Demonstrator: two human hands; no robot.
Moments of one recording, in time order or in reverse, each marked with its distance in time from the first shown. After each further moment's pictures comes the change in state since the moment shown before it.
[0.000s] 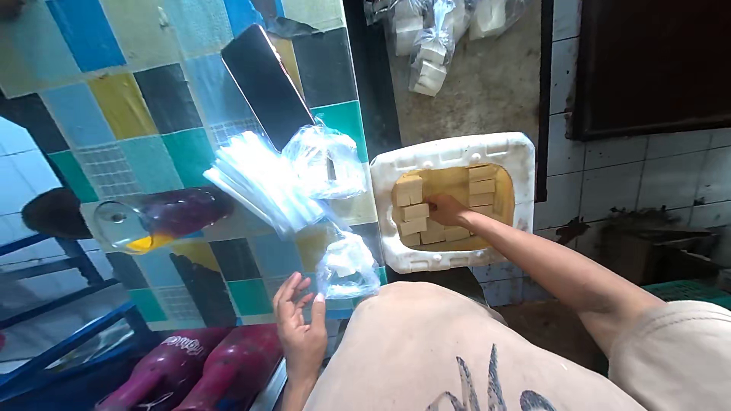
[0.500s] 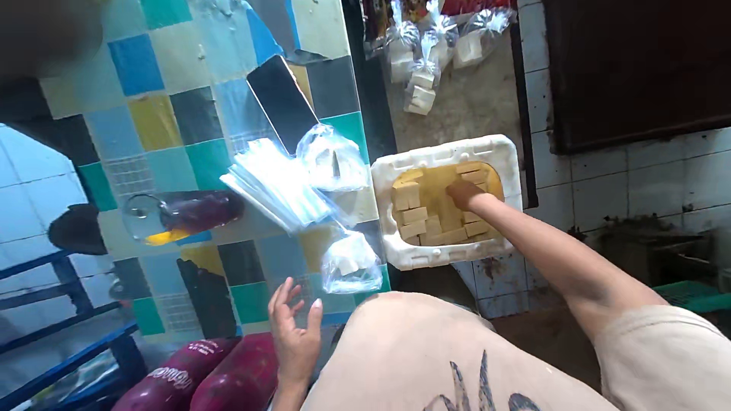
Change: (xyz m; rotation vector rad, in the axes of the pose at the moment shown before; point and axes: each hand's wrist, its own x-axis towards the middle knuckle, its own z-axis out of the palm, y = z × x) left_hand -0.009 -0.020 -0.023 0.179 -0.047 0.044; right_hand -0.025 -0.019 -0.056 -0.574 -0.032 0.190
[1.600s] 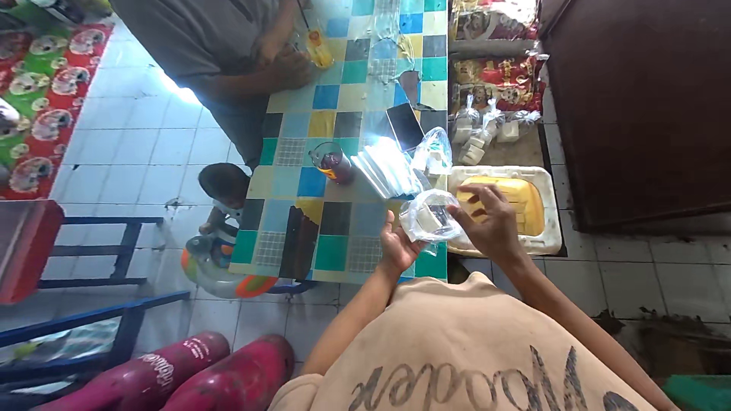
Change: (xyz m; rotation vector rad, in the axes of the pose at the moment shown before) left_hand 0.030 0.023 0.017 -1.607 -0.454 -0.491; right_hand -0.223 -0.209 0.067 0.464 1.130 -0.666
